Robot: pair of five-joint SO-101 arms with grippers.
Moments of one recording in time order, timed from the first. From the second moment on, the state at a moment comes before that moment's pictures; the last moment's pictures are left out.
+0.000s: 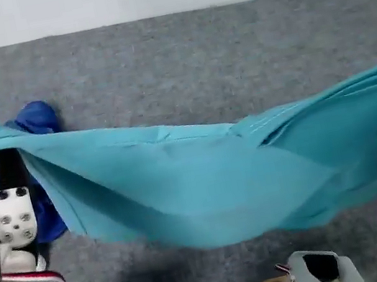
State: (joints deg) left arm -5.7 -43.1 -33.5 99.3 -14.5; right arm 7.6 -37.0 -68.3 92.5 21.0
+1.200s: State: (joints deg) left arm -5.5 -25.2 11.7 51.2 -14.5; right arm 3.4 4.1 -67.5 84.8 21.0
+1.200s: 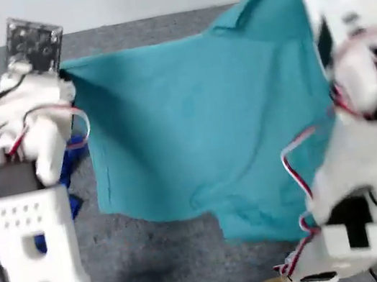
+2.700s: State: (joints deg) left arm -6.9 8.3 -0.8 88.7 -24.7; right arm 3.3 -17.2 2.6 94.6 29.8
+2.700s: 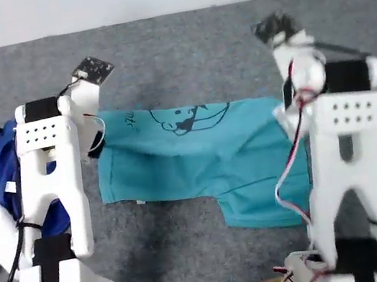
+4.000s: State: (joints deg) left arm -7.1 8.7 4.6 96.2 -27.5; right arm 3.3 -46.8 51.1 87.3 37.7
